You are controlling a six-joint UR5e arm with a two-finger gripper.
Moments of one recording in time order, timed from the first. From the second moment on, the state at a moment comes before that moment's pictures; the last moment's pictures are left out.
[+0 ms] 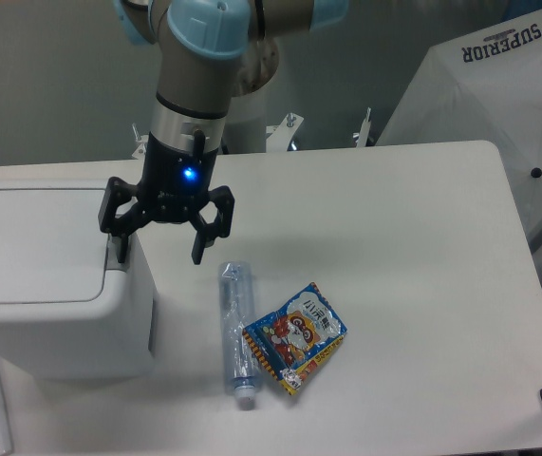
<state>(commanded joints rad) 2.30 -1.68 -1.66 -0.96 1.17 -0.03</state>
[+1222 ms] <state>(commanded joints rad) 2.30 -1.67 -1.64 -0.95 1.17 -0.03</state>
